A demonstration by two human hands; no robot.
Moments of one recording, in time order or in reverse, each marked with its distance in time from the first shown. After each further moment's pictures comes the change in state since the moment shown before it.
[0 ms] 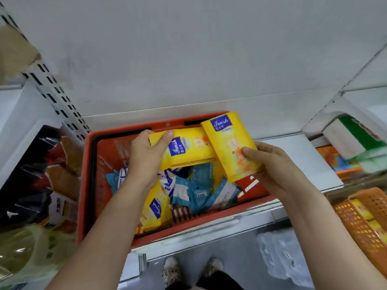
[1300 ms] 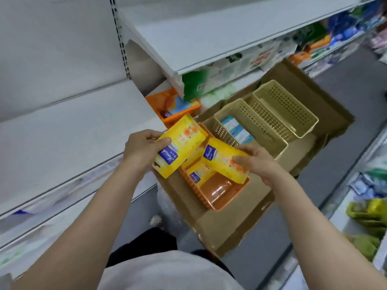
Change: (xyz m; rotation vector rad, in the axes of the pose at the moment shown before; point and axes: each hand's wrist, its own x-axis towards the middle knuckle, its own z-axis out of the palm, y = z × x) left_hand -0.225 -0.126 0.542 0.348 -0.536 -0.227; right_hand -0.120 0.031 -0.622 -0.483 0.519 0.255
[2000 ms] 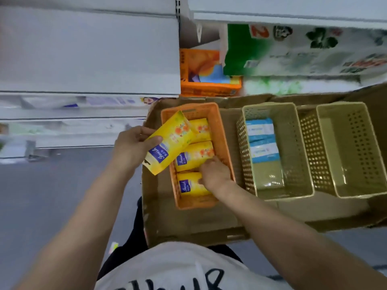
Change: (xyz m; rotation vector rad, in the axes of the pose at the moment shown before) left_hand -0.025 -0.058 0.106 -0.147 0.473 -0.334; right_hand 0.138 0.085 0.066 -1.567 -0.680 -0.585
